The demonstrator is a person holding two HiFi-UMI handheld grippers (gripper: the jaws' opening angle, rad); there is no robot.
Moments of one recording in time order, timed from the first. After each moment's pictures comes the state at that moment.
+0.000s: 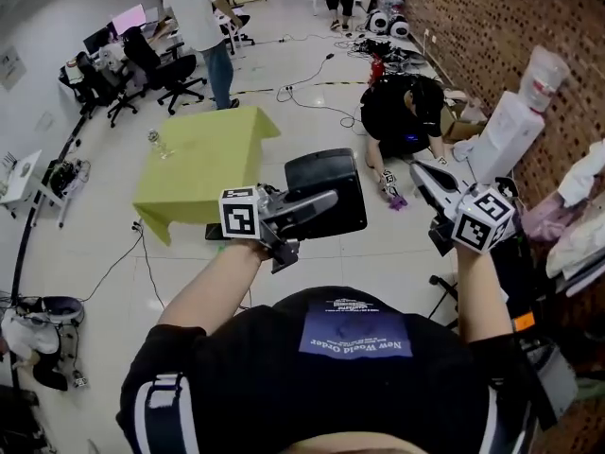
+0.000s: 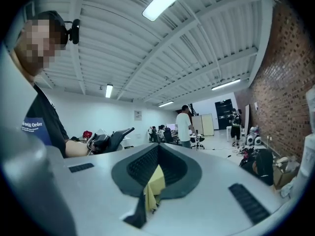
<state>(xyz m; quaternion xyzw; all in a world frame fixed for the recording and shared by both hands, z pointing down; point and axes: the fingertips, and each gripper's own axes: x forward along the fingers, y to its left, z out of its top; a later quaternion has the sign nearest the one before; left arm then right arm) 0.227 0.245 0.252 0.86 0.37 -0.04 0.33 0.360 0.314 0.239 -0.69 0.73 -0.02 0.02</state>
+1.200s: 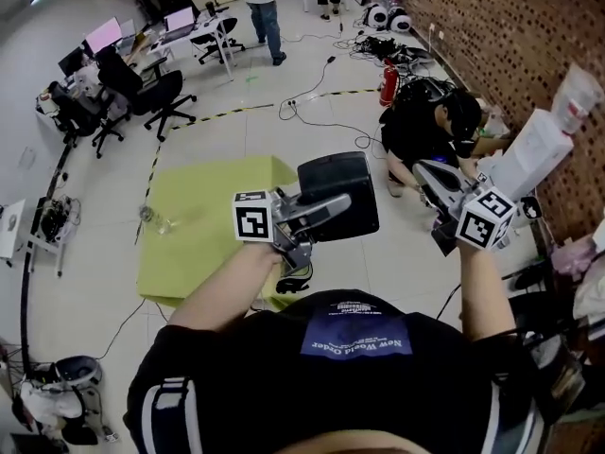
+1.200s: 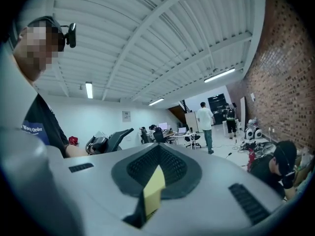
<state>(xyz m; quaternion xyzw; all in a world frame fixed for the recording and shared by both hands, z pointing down) 0.424 -0.115 0.257 0.85 0.40 -0.01 0.35 0.548 -0.051 0.251 -0.71 0.71 -0.05 0.05</state>
